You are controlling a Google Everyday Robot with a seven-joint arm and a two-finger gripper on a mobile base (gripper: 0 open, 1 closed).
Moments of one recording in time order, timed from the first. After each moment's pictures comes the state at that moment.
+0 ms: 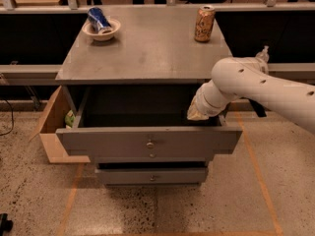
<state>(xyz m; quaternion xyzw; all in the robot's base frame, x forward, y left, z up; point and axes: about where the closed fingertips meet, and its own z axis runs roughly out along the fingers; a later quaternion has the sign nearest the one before) 0.637 -0.130 0.696 -0.69 0.69 -0.03 0.23</state>
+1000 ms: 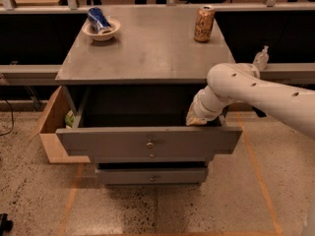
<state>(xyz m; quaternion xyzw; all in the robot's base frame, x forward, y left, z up) 0.640 -0.131 0.662 -0.70 0.68 -0.01 0.21</state>
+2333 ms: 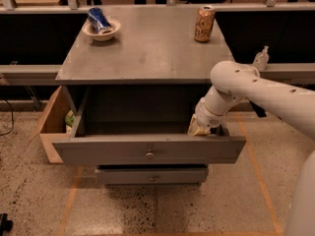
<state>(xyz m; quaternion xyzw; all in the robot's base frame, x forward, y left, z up) 0.593 -0.132 0.640 -0.72 0.67 0.10 0.13</state>
